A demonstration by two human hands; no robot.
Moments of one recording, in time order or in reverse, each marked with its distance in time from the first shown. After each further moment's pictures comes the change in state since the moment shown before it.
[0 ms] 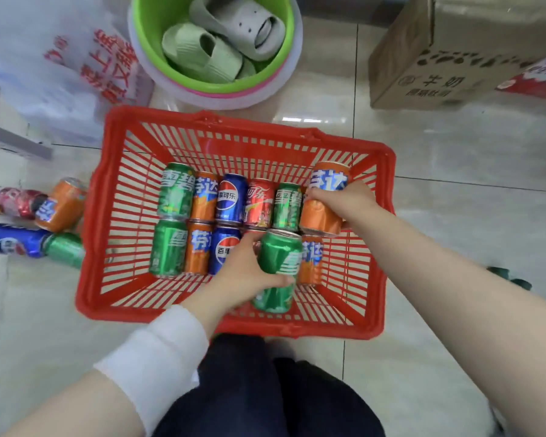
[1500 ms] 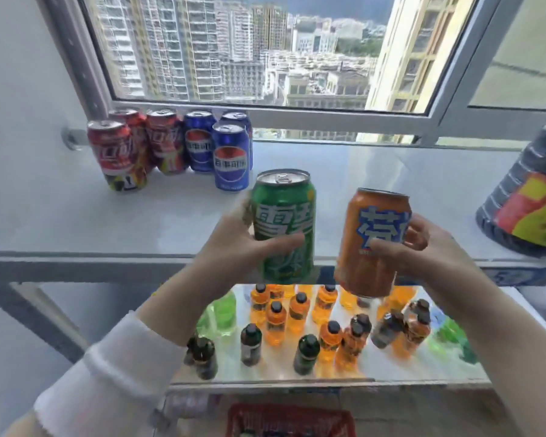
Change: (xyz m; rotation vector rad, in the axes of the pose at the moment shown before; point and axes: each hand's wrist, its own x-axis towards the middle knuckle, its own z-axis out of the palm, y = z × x) left_hand -0.559 0.574 -0.324 -0.186 0.110 1.055; right_hand -0.615 -0.423 -0.420 0.502 -0.020 -0.971
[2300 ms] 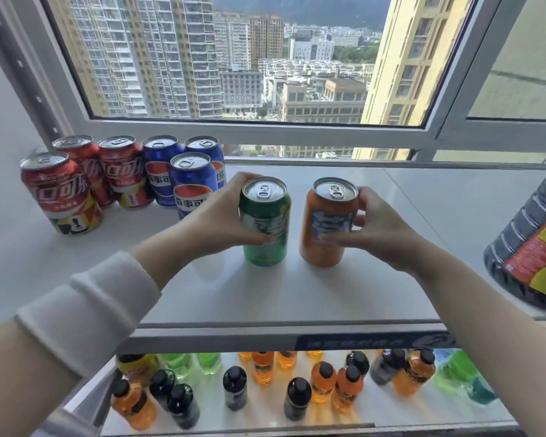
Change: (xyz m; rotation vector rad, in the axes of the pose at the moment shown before) left_hand 0.138 -0.010 -0.015 0.615 -0.086 0.047; right_hand 0.144 0.003 -0.021 -0.226 -0.079 -0.079
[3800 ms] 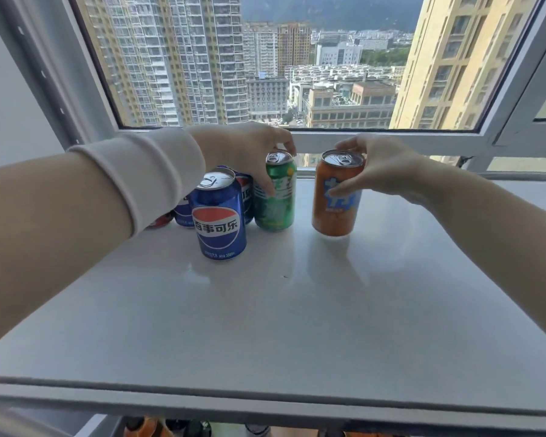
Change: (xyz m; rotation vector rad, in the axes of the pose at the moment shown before) left_hand 0.128 0.006 -0.066 0.781 -0.258 -0.027; right_hand 0.122 -0.051 0.007 -0.303 -0.071 -0.024
